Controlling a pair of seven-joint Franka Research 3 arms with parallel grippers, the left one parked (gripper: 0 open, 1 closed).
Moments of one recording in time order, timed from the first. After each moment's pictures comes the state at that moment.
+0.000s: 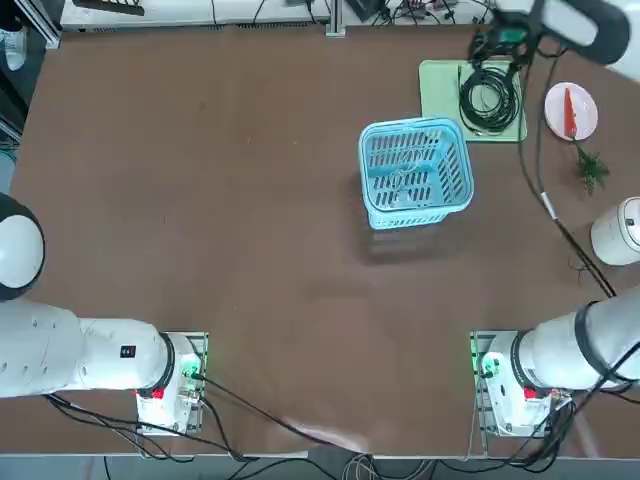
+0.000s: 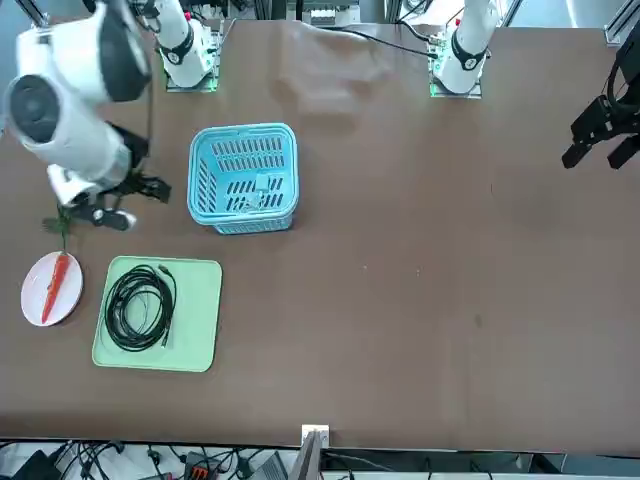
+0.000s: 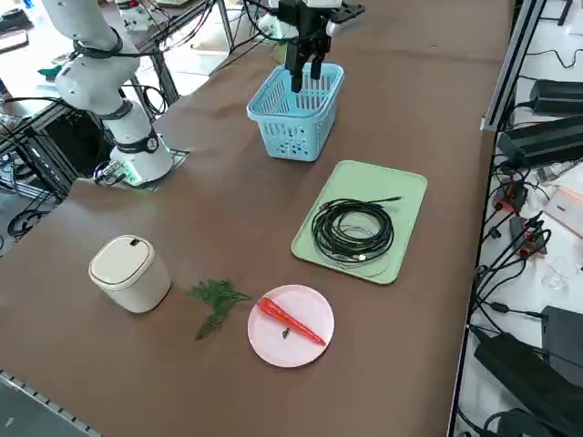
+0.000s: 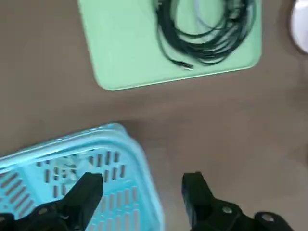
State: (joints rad) arm 0.13 0.11 0.19 -1.82 -0.09 1.78 0.55
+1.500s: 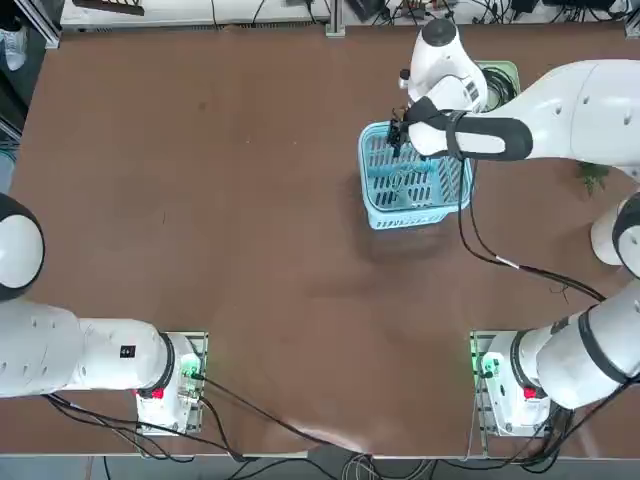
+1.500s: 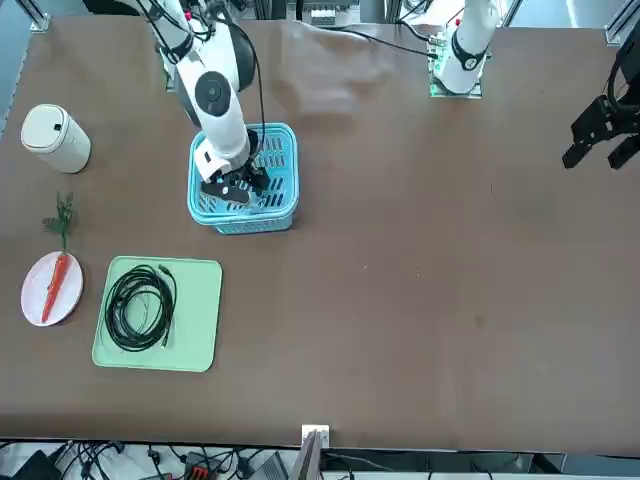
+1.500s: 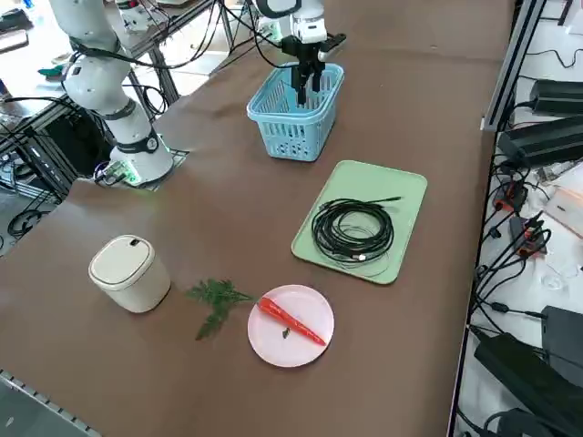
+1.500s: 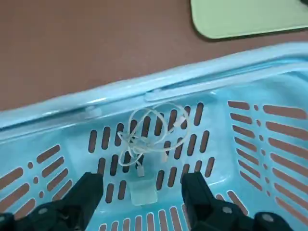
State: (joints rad) arm 0.43 0.19 0.18 -2.12 -0.10 2.25 0.83
